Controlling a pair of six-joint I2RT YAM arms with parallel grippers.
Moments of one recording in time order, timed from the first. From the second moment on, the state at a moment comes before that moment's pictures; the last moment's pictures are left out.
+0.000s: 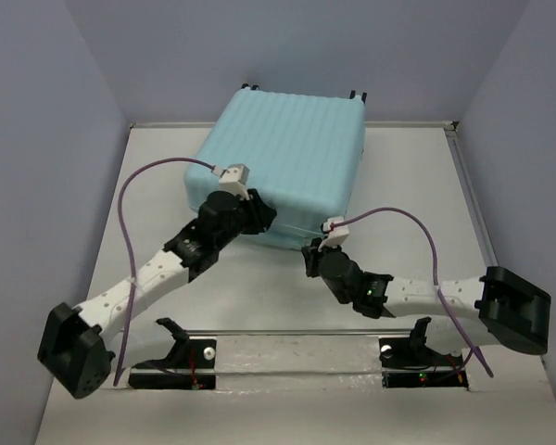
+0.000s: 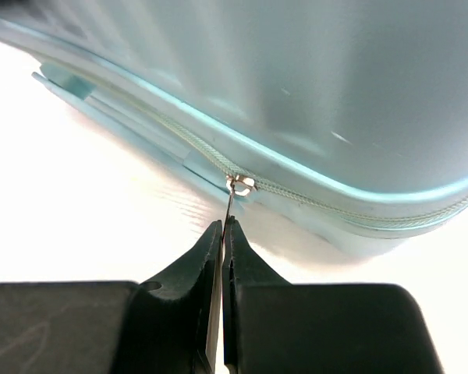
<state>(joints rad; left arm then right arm) -0.72 1.14 0.77 0.01 -0.09 -0.57 1.15 1.29 0.53 0.40 0.65 0.53</state>
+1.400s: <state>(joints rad) 0.05 1.75 1.17 0.04 0.18 -0.72 0.24 1.14 0.70 -0.16 0.26 0.51</state>
